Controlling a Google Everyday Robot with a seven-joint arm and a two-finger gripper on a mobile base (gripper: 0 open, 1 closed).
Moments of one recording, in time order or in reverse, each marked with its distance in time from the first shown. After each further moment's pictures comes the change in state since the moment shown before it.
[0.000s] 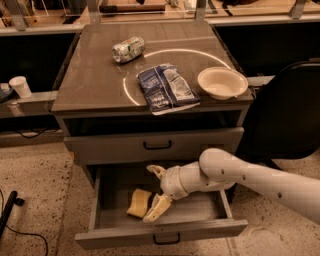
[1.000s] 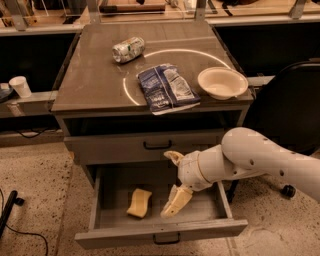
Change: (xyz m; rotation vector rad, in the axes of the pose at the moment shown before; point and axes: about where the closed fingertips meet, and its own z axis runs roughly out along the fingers) arm -0.052 0.024 -0.101 0.111 0.188 -0.047
